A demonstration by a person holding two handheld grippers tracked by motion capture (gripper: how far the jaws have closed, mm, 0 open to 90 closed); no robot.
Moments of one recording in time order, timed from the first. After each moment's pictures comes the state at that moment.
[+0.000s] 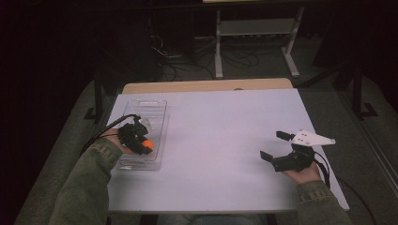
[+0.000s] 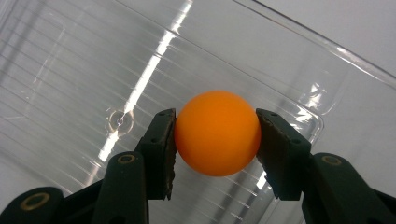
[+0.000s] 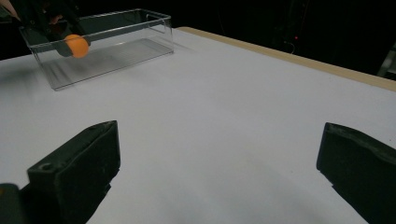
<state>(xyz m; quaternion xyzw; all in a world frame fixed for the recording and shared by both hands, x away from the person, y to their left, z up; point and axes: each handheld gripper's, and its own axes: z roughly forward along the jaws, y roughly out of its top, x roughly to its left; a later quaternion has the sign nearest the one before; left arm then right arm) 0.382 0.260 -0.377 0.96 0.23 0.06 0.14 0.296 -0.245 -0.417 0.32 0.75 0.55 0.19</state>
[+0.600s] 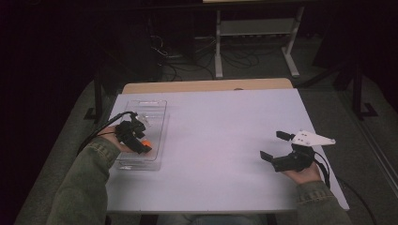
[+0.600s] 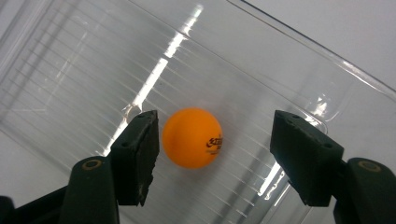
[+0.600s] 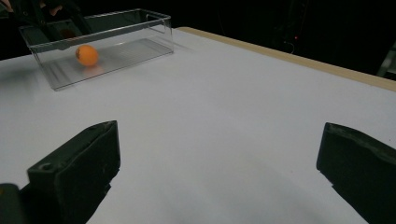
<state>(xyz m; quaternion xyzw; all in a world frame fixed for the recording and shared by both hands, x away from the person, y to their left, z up) 0.383 0.265 -0.366 0.95 0.25 0.08 0.15 0.296 -0.245 -0.417 0.32 0.75 0.55 0.19</state>
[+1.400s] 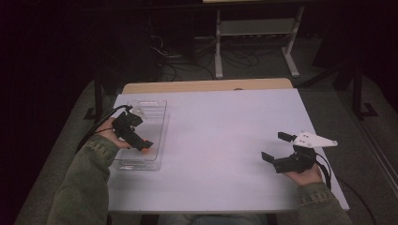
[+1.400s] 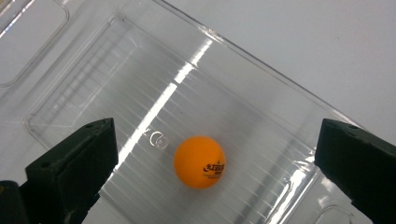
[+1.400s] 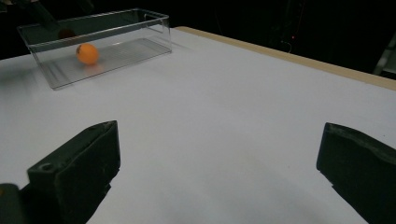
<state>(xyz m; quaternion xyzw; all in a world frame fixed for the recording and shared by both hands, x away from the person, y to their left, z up) 0.384 0.268 -0.347 0.93 0.27 0.12 0.21 0.292 -0.247 -0.417 0.33 0.75 0.54 0.19</state>
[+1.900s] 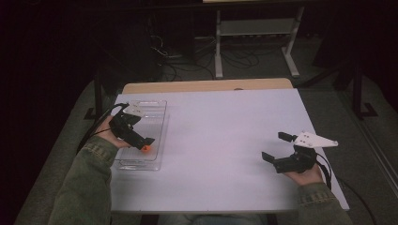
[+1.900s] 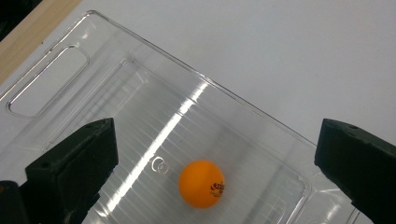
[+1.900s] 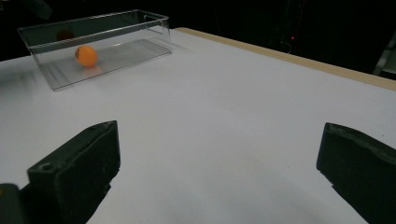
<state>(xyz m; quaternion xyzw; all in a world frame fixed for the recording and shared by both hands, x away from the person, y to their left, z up) 0.371 0.269 -0.332 0.91 0.26 0.15 0.27 0.291 -0.248 -0.417 0.33 0.75 0.55 0.19</state>
